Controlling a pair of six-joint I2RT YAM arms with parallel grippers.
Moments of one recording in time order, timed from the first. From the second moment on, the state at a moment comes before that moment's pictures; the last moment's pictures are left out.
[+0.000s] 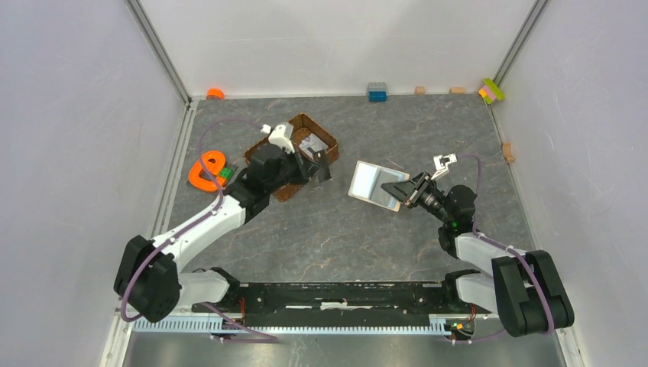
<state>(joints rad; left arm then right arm) -0.55 1.23 0.75 0.15 0.15 -0.69 0.16 1.17 0.21 0.95 -0.64 0.98</state>
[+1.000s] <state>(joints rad) -0.58 1.95 1.48 -0.35 -0.86 0.59 0.16 1.16 0.20 0.94 -0.63 0.97</state>
